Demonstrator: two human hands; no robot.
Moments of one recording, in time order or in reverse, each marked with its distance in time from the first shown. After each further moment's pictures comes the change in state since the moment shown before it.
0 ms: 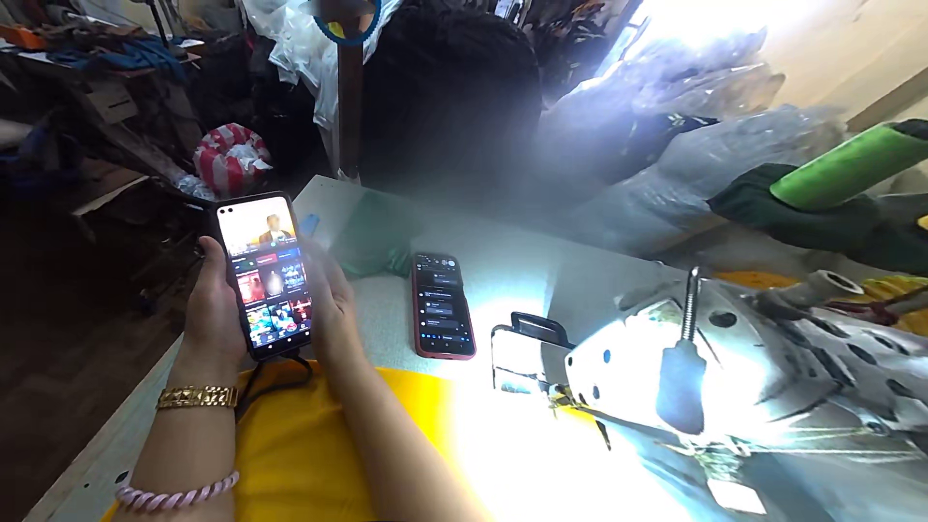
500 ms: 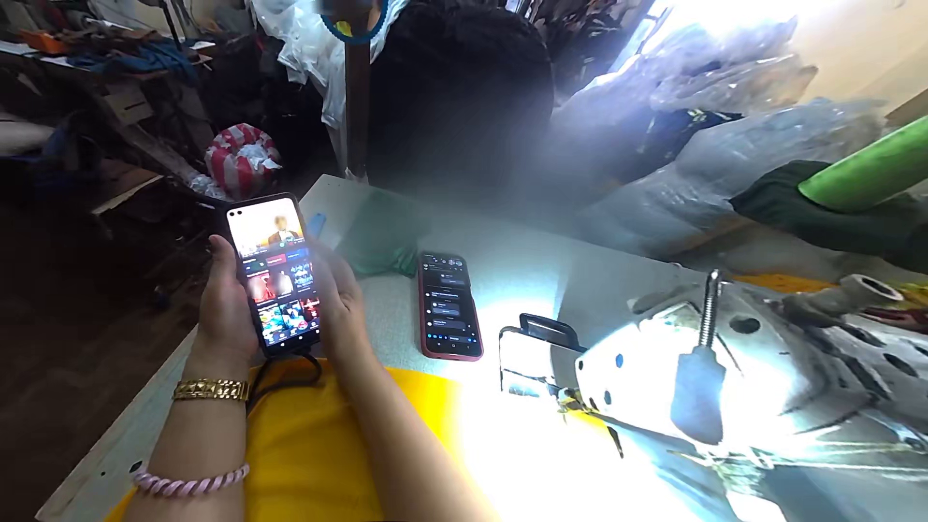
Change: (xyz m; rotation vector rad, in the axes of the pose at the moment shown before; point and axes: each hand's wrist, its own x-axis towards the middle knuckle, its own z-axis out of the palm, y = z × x) left_hand 0.003 -0.003 -0.001 -0.050 -0.054 0.011; right_hand 0.001 0.002 -0.003 -0.041 -0.007 -0.002
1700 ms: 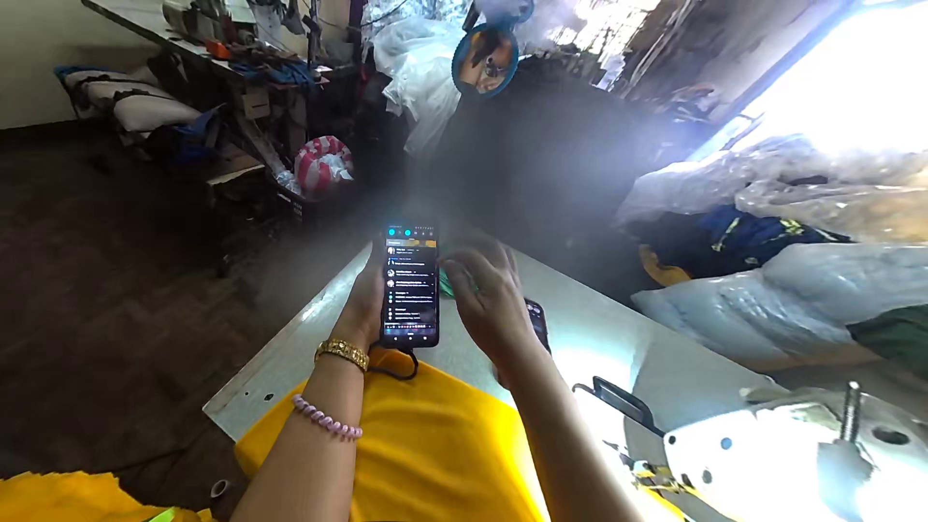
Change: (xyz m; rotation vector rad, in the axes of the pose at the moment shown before) left_hand -0.007 0.008 0.009 -0.172 -0.077 -0.227; right_hand 0.027 -0.074 -0.040 -1.046 -0.132 -0.563
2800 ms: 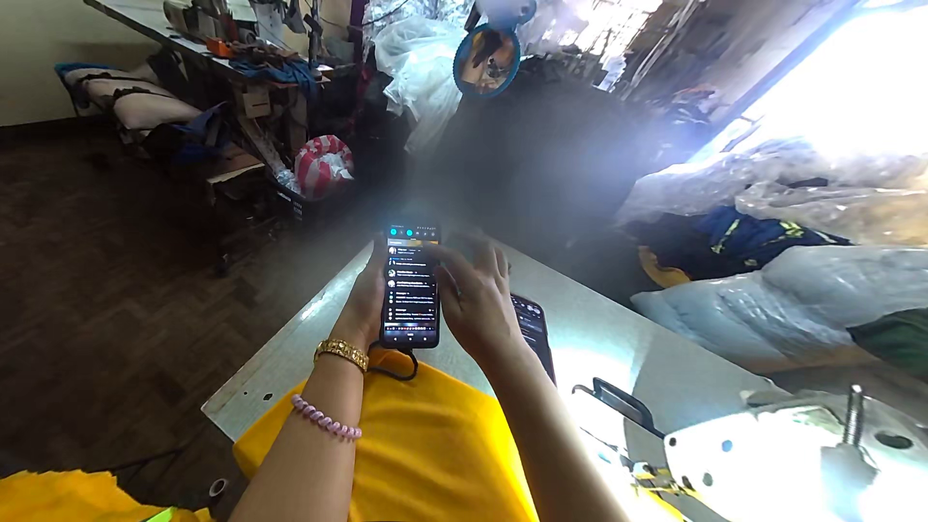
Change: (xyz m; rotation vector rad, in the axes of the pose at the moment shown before) left_hand 0.000 0.000 0.001 -0.023 -0.016 0.011; right_hand 0.000 -0.003 0.015 -0.103 -0.001 -0.050
